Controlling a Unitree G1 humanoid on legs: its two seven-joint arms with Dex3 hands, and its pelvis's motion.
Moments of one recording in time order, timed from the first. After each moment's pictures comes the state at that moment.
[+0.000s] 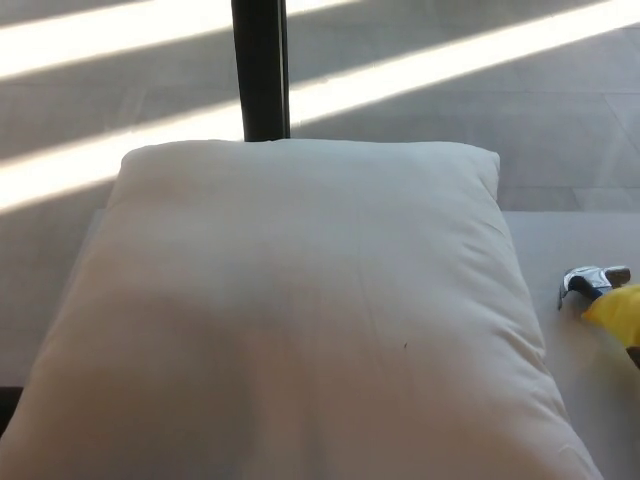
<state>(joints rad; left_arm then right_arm) 0.04 0.64 0.62 0.99 -0.48 0.04 -0.42 -0.53 -0.64 0.37 0.60 0.16 0.50 -0.33</state>
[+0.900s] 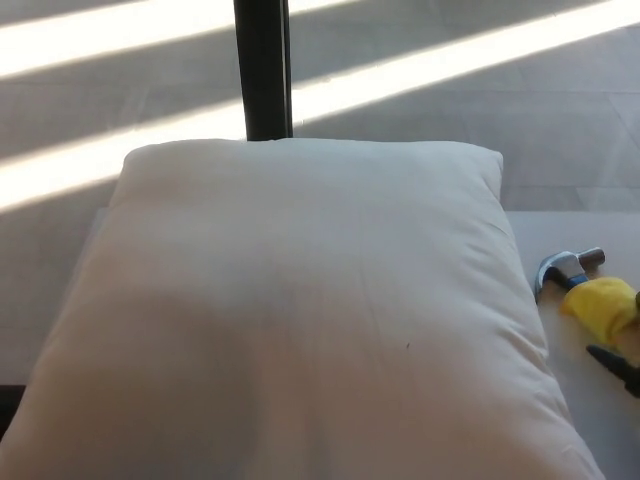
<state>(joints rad) 0.05 0.64 0.62 0.99 -0.47 0.04 -0.42 -0.50 -0.72 0.33 0.43 0.11 0.51 0.02</state>
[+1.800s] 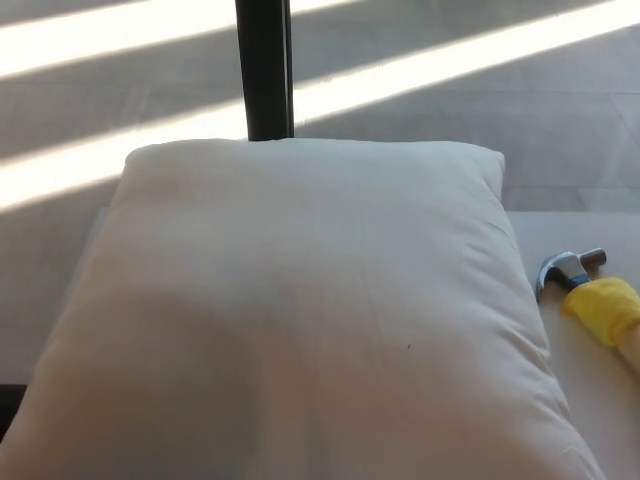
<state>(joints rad) 0.05 0.64 0.61 0.99 -0.47 0.04 -0.42 -0.25 -0.74 -0.50 0.15 0.20 0.51 0.01</state>
